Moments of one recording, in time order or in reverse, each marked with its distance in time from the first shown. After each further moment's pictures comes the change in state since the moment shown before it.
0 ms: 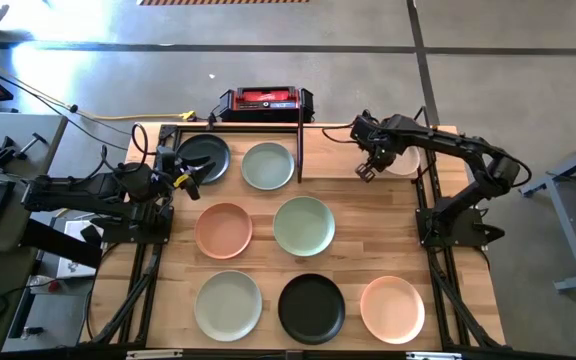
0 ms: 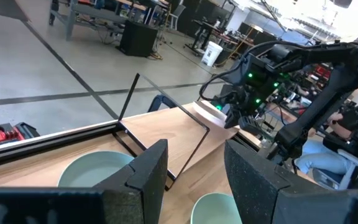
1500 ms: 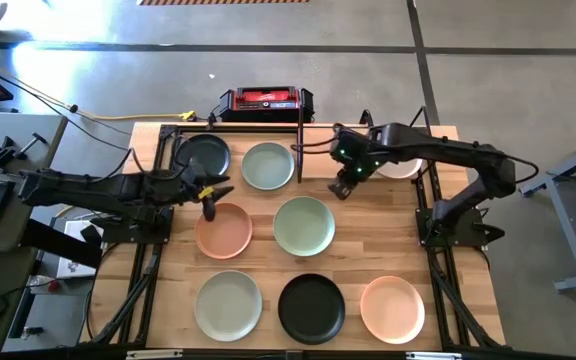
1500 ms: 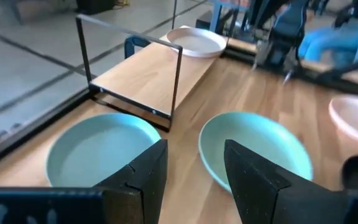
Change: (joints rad) left arm 0.000 0.214 0.000 -0.023 0.217 0.271; right arm 0.410 0.000 0.401 -0.062 -0.199 0.284
